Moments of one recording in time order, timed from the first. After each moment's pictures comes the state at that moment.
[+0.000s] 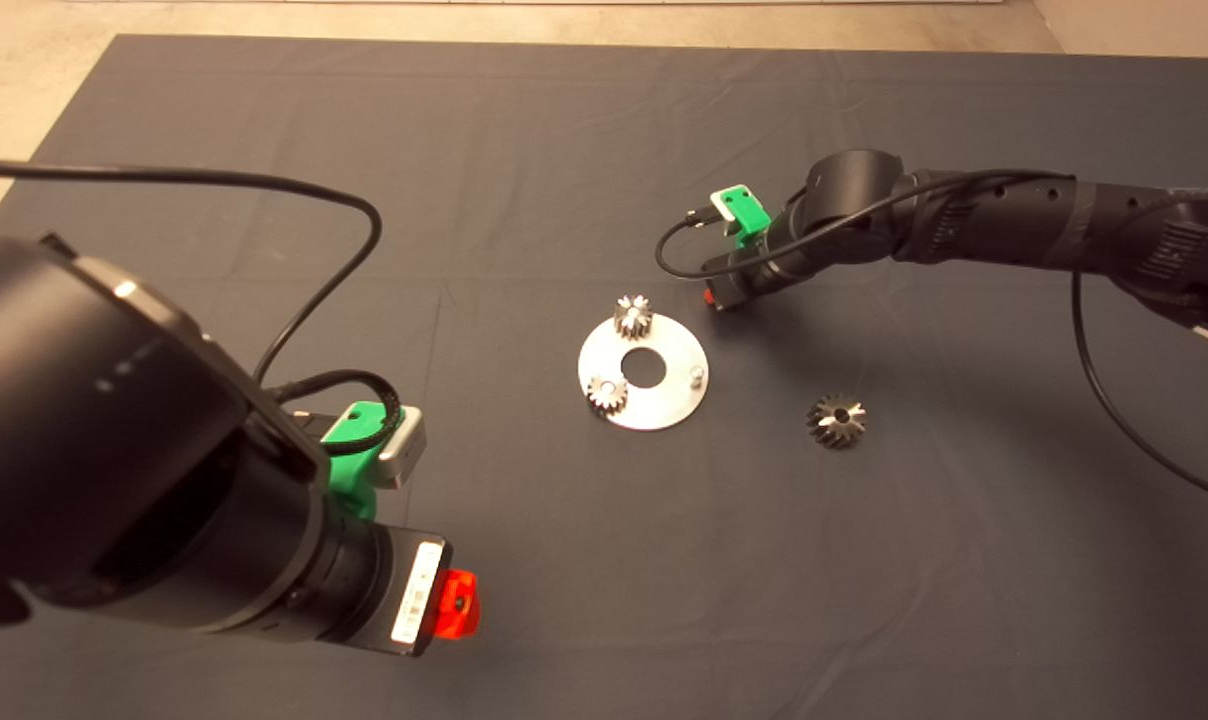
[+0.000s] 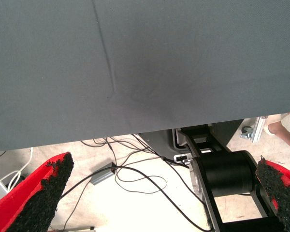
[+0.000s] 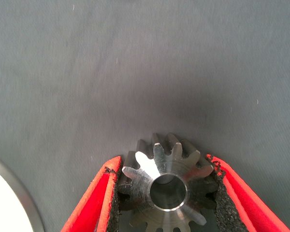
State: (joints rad) left arm -0.63 2.46 -0.37 0.03 1.53 -1.95; right arm 0.28 2.65 -1.39 -0.71 -1.26 1.03
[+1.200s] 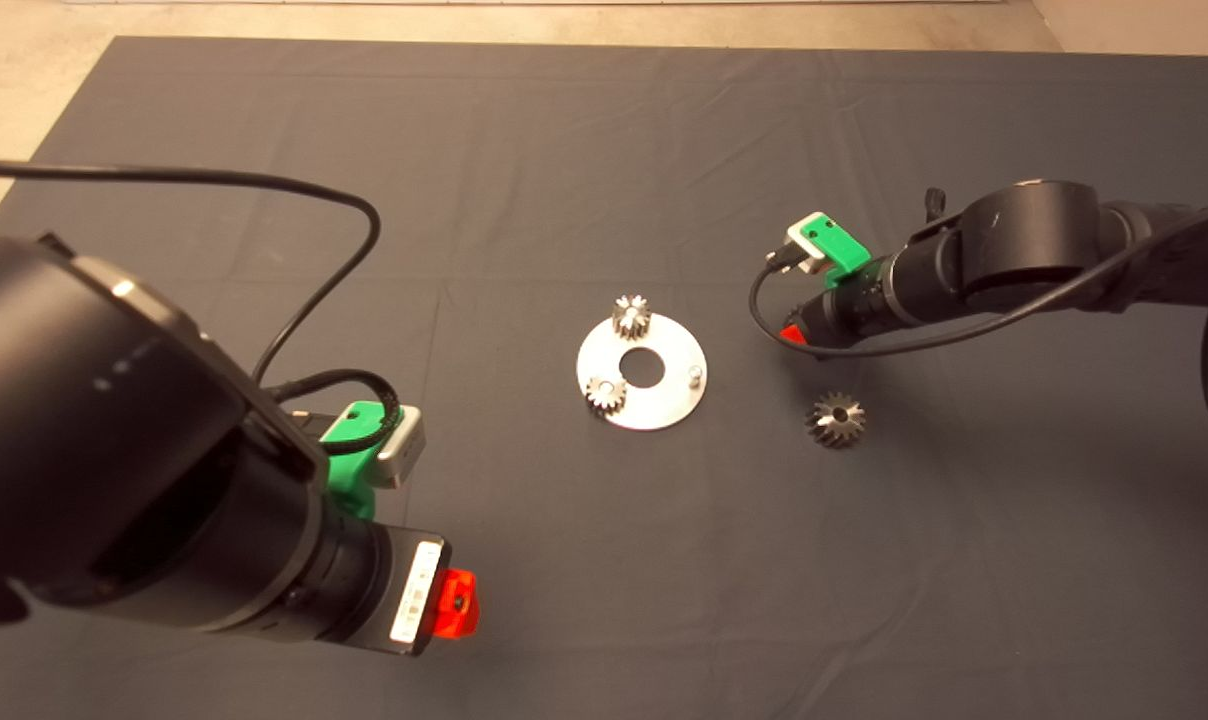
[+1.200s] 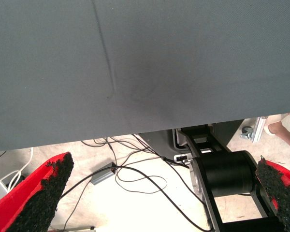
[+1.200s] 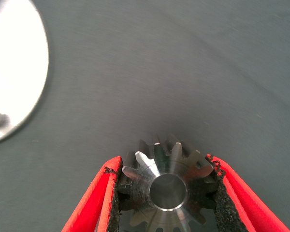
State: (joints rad) left arm -0.63 2.45 -0.37 0.03 1.53 -1.95; right arm 0.30 2.39 -1.00 -0.70 -1.28 0.91
